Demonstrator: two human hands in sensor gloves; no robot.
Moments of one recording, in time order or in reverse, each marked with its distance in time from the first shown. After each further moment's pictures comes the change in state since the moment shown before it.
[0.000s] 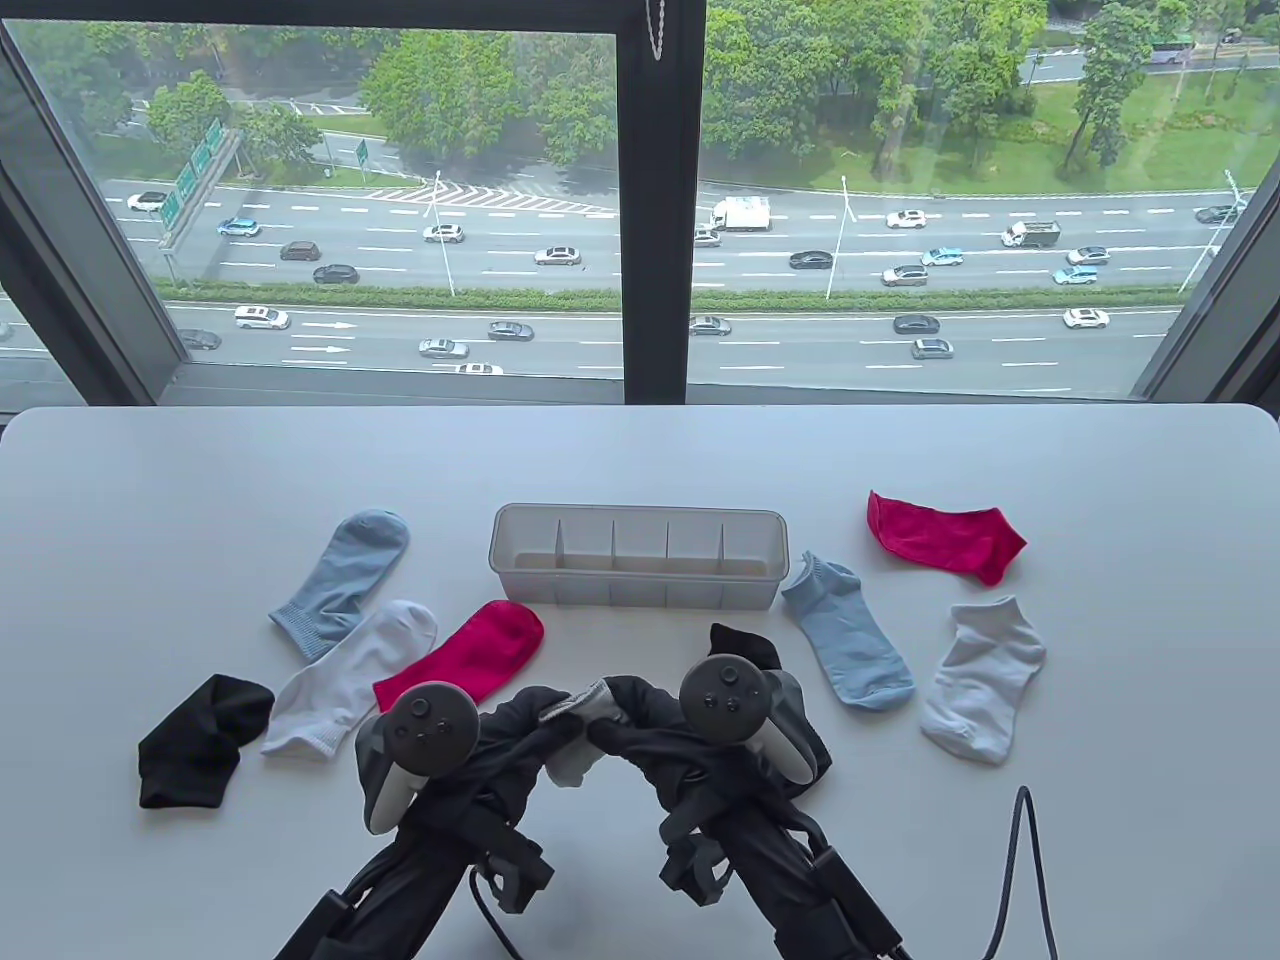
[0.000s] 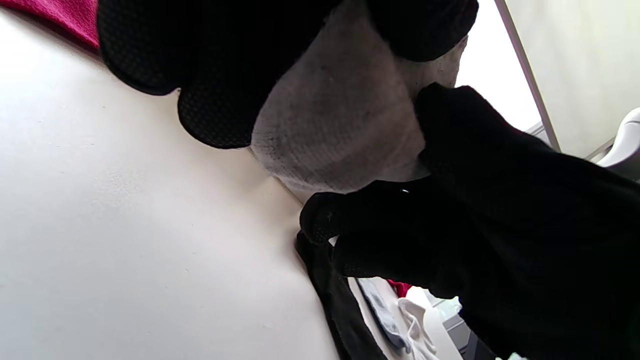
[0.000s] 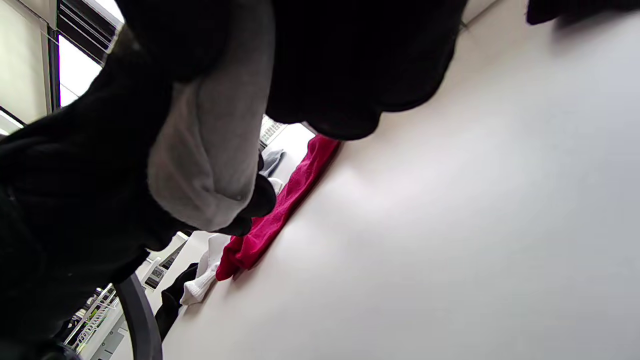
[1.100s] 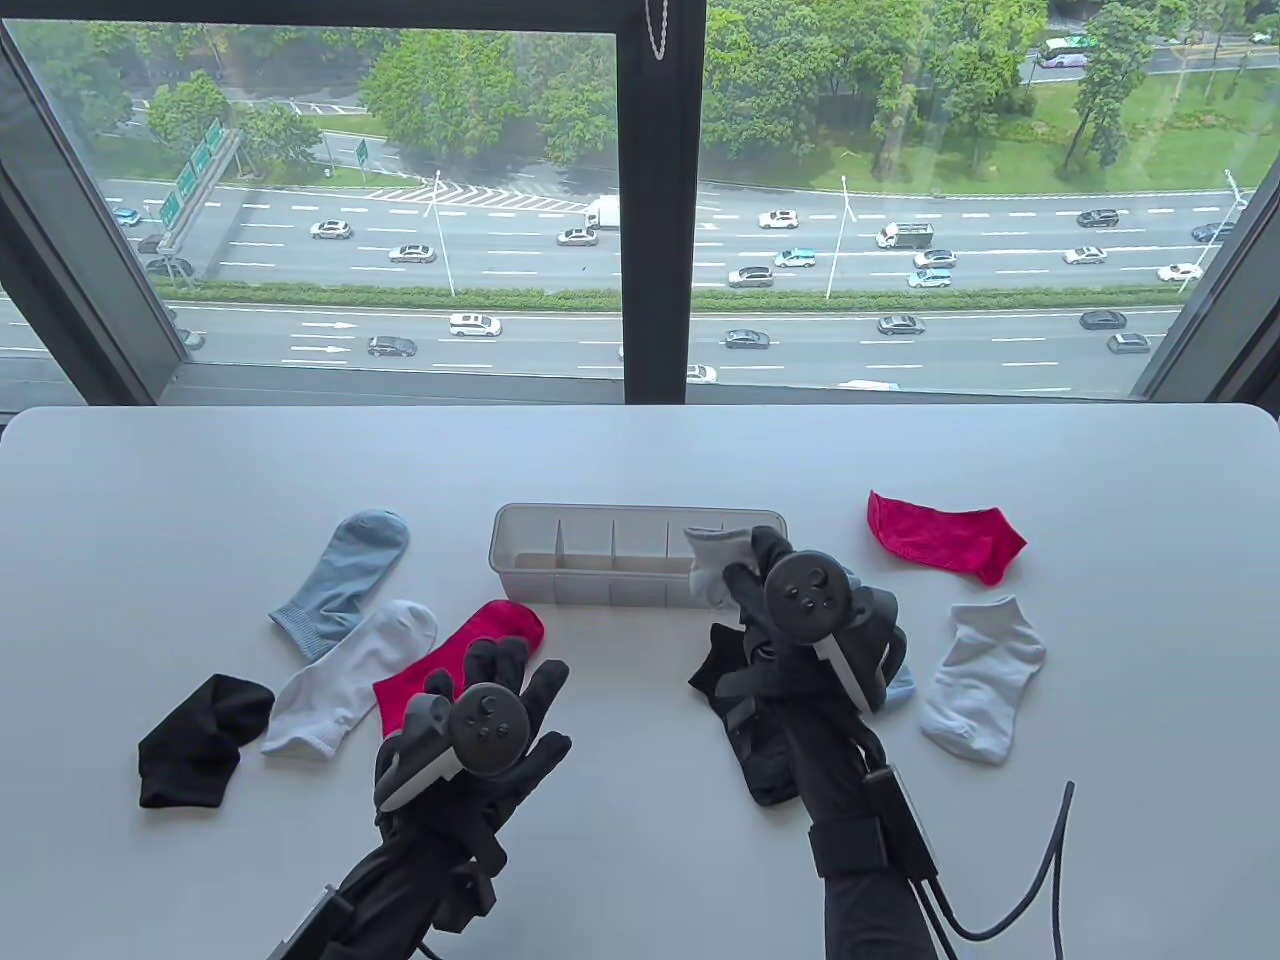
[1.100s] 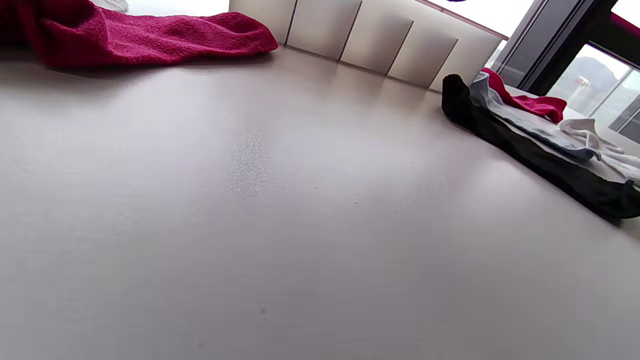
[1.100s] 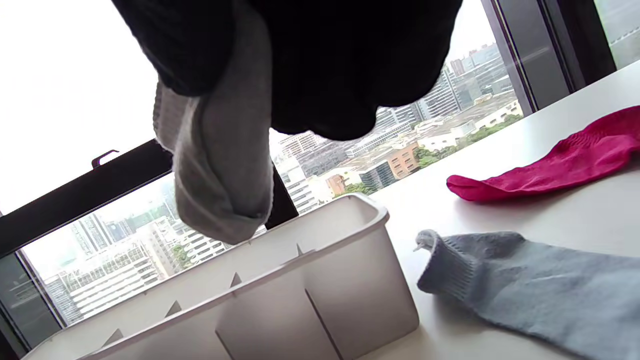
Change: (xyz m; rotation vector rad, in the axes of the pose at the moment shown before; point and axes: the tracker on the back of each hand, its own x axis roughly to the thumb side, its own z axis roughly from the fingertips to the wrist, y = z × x) left_hand 0.003 -0.018 -0.003 -0.341 0.150 -0.746; right_hand 0.008 -0.128 -0.014 -0.664 0.454 0.493
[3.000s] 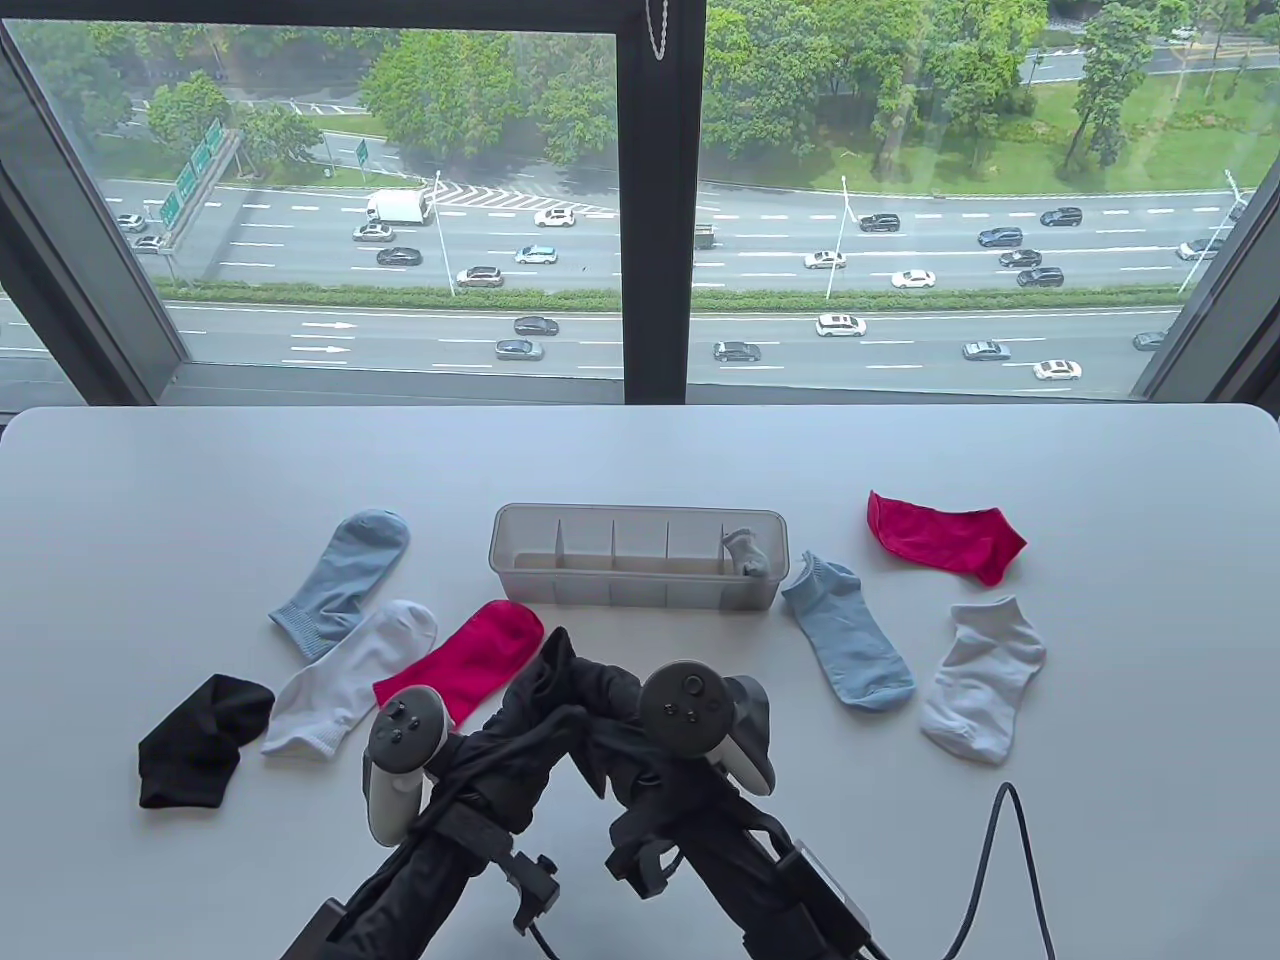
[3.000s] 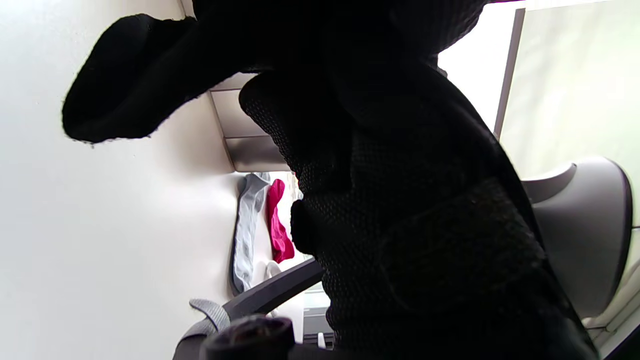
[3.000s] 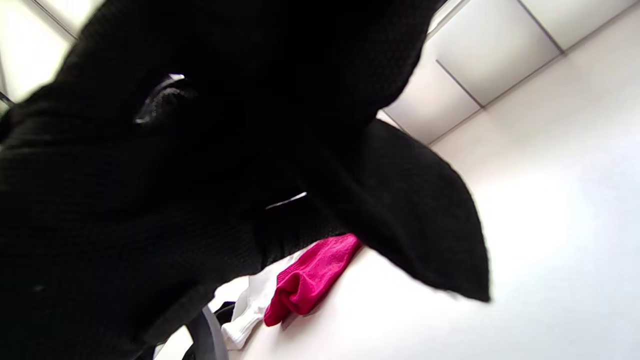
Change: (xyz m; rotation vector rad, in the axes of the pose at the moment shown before) left_hand -0.009 -0.006 0.006 0.238 -0.231 1.184; right_hand 0.062 0.070 0.109 0.496 -0.532 -0.503
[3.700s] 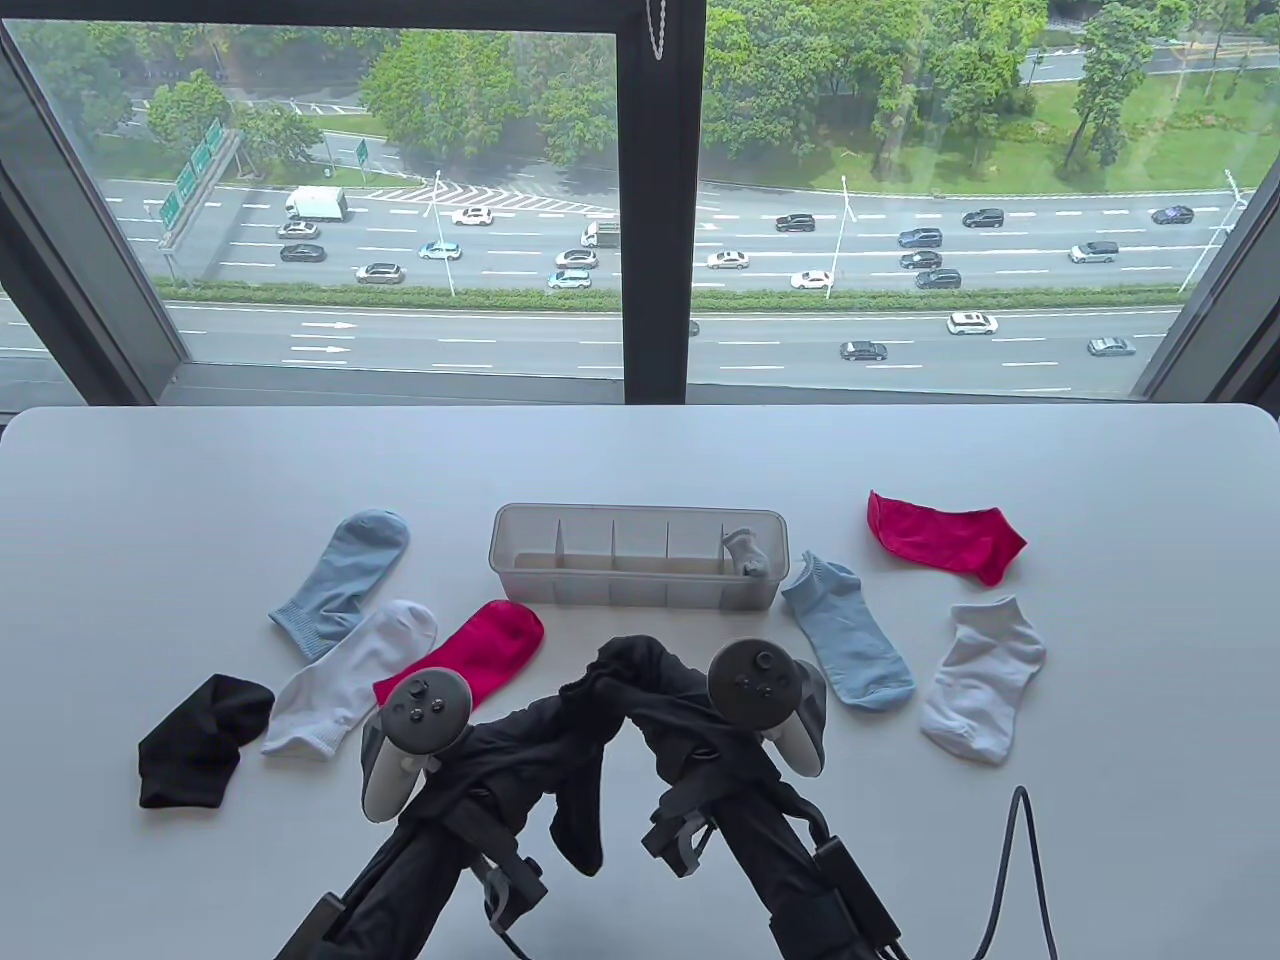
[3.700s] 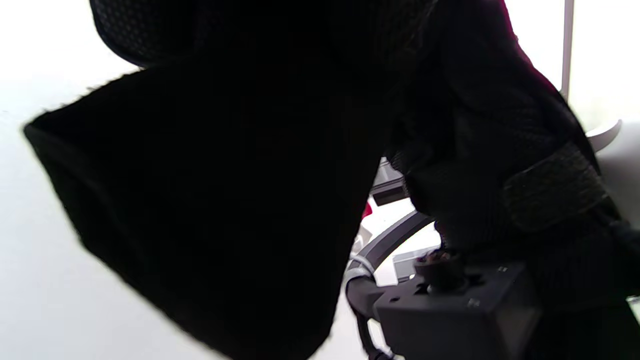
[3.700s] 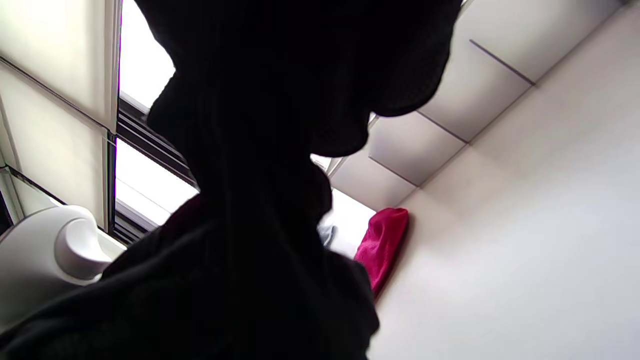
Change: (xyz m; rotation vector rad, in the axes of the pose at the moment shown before) left_hand 0.006 -0.004 -0.007 -0.241 0.176 -0.407; right_hand -0.033 -0.038 0.005 -0.185 0.046 -0.161
